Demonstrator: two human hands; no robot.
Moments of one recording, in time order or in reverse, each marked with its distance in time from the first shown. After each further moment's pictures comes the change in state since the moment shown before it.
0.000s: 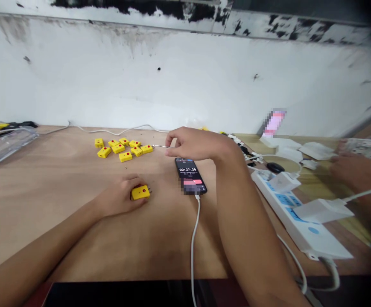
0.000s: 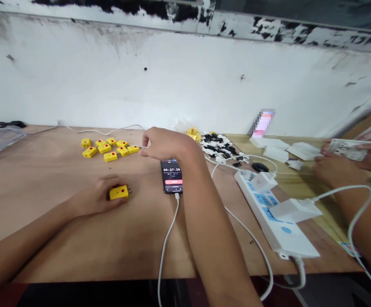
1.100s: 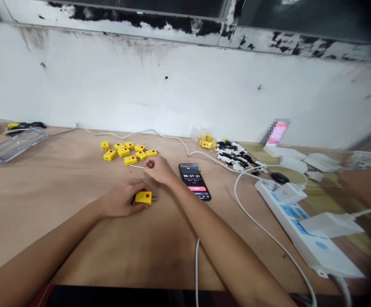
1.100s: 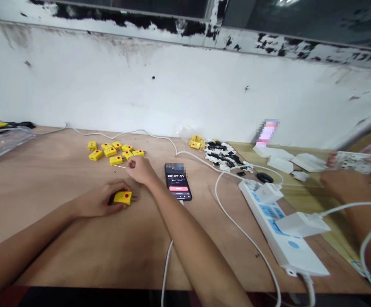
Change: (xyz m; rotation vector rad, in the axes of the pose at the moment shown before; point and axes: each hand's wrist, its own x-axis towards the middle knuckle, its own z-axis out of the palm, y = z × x) left_hand -0.002 -0.016 -0.002 -0.098 -0.077 0.094; right_hand 0.093 -0.003 0.151 0.526 0.313 -0.188
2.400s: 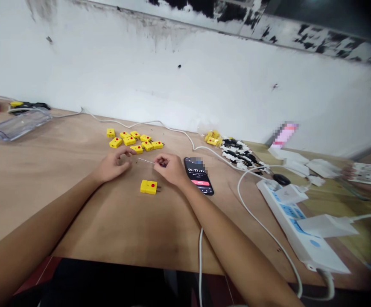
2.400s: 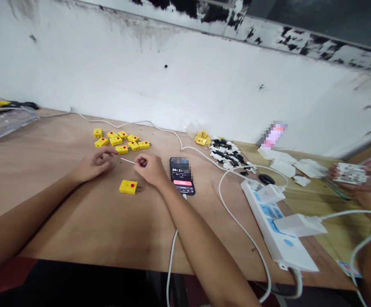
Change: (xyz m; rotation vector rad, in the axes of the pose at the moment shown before) left_hand -0.005 -0.057 -0.028 -0.087 0.465 -0.275; right_hand -0.031 0.010 -0.002 0.143 0.091 -0.080
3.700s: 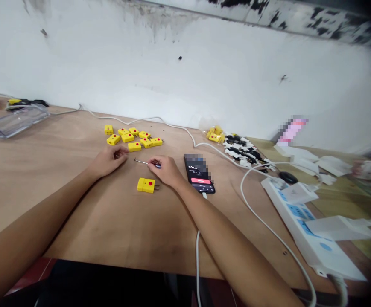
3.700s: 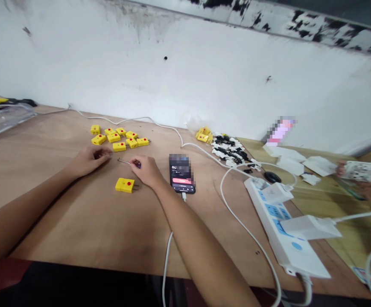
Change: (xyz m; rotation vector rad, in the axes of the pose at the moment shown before) left_hand 0.006 -0.011 0.002 0.094 -0.009 -0.173; right_hand -0.002 0.011 0.013 -0.093 -0.074 -0.079
